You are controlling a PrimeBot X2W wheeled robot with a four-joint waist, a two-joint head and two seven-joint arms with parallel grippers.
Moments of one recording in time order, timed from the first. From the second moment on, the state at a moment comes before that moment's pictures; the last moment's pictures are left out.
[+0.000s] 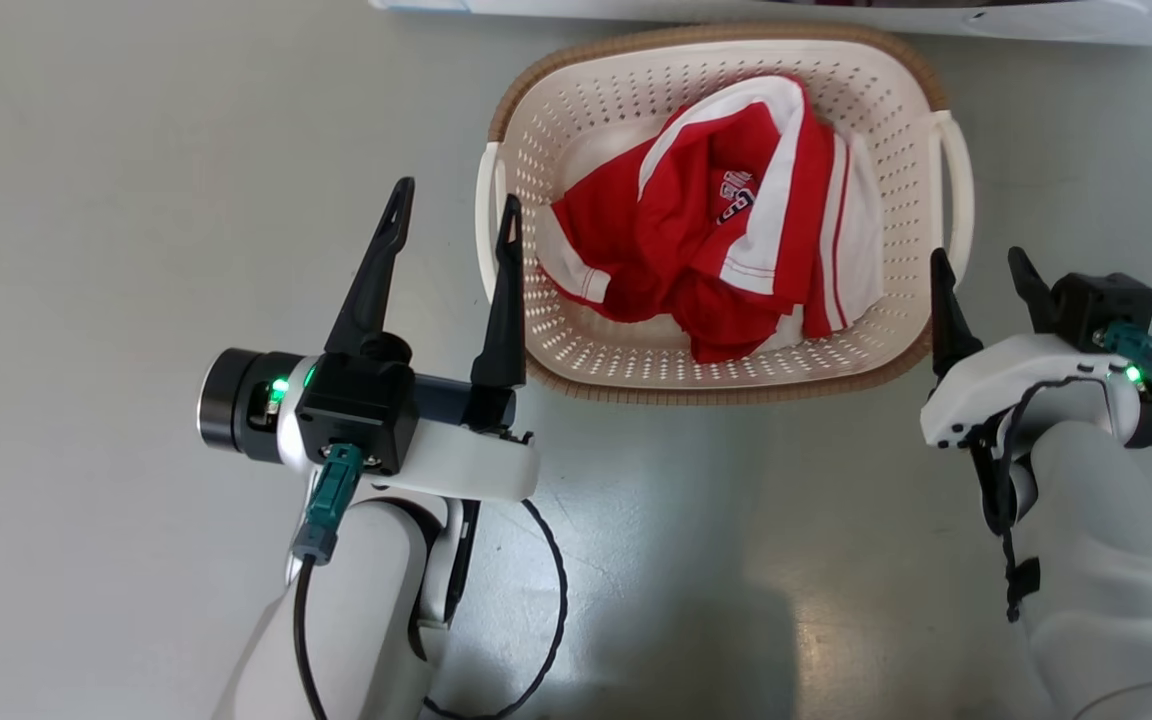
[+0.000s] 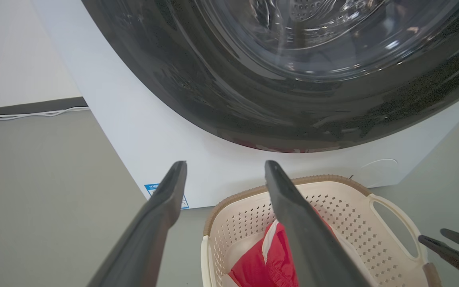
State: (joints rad) left arm -0.41 0.04 -0.34 0.04 -0.12 0.19 -0.26; right arm -0.71 -0.07 -0.24 0.94 -0.07 0.12 -0.25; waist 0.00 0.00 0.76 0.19
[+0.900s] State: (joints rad) left arm -0.42 0.04 -0.37 0.03 -0.13 0.21 -0.26; right arm -0.81 -0.07 -0.42 1.08 -0.25 0.13 -0.25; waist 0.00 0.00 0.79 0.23
